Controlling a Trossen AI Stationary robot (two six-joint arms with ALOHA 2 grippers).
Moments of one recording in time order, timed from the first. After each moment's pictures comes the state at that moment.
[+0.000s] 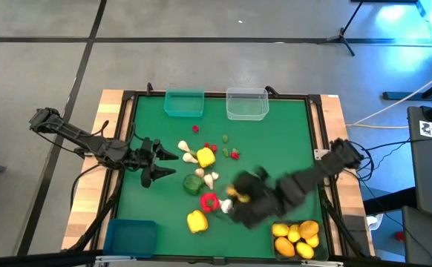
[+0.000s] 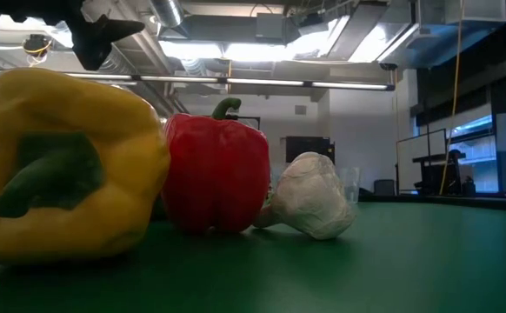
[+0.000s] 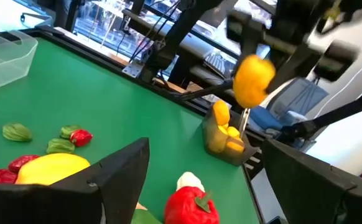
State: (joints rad) left arm -0.37 0.69 0.36 0.23 -0.34 -0.55; right arm 0.57 1.92 2.05 -1.26 0.51 1.11
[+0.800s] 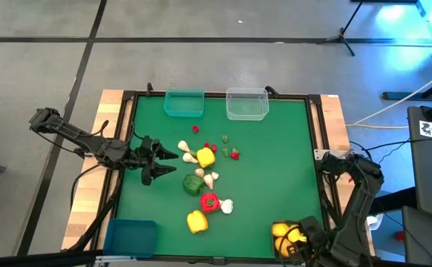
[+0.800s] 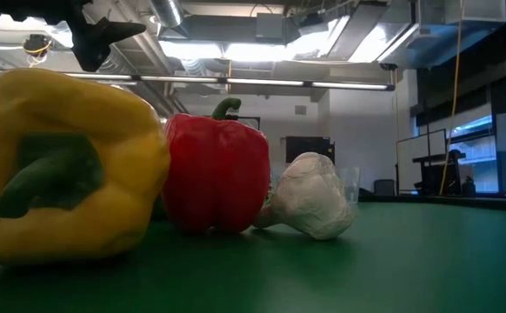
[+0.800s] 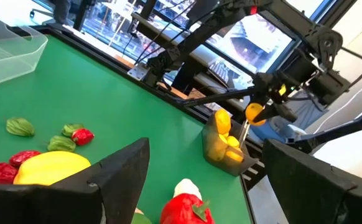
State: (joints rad) left arm -0.37 0.69 0.36 0.25 -0.37 -0.61; right arm 1.07 1.93 1.85 -1.53 -0.14 2.27
